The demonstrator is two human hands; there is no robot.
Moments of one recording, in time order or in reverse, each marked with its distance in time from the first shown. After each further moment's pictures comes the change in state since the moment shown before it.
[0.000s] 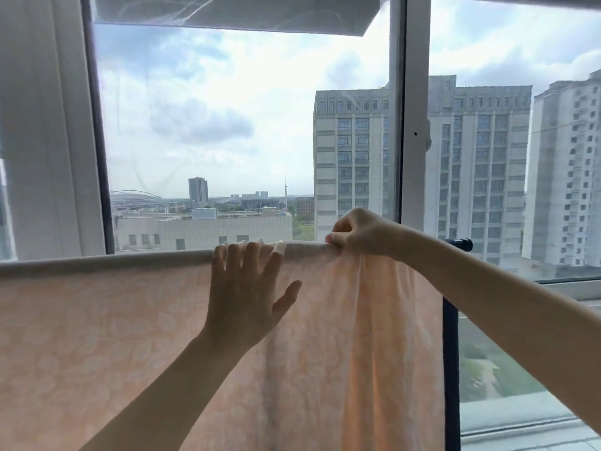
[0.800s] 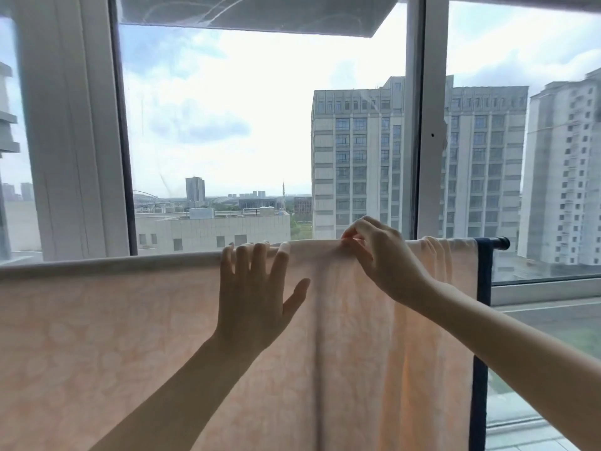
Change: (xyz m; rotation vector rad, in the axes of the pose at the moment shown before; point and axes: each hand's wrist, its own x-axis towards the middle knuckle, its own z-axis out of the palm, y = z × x) left_hand -0.018 -0.040 -0.012 -0.023 -0.007 -0.026; right_hand -0.036 -0.027 0.057 -0.167 0.506 -0.393
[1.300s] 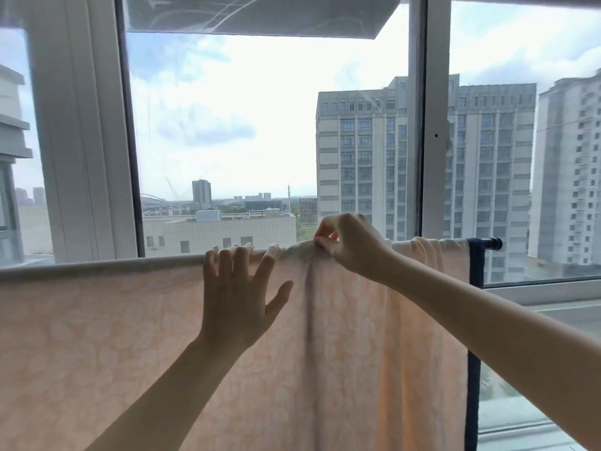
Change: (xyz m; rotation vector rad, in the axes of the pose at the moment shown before) left_hand -0.005 -0.026 0.006 0.038 0.005 -0.021; right_hand 0.040 -0.024 0.015 0.022 -0.170 0.069
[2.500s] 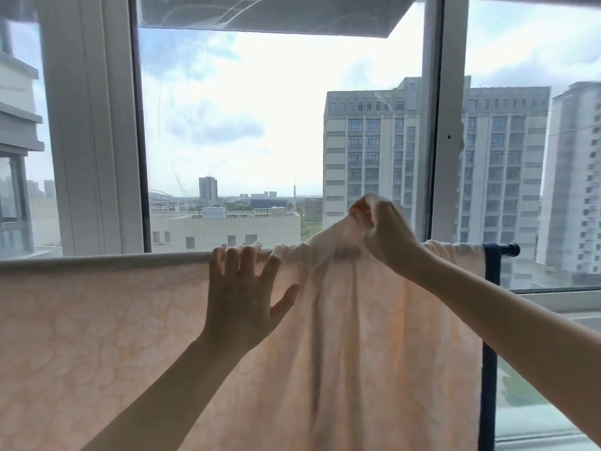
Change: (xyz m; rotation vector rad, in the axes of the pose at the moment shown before) left_hand -0.002 -0.002 0.003 0.007 0.016 0.015; right_hand 0.005 0.020 -0.013 0.116 0.226 0.131
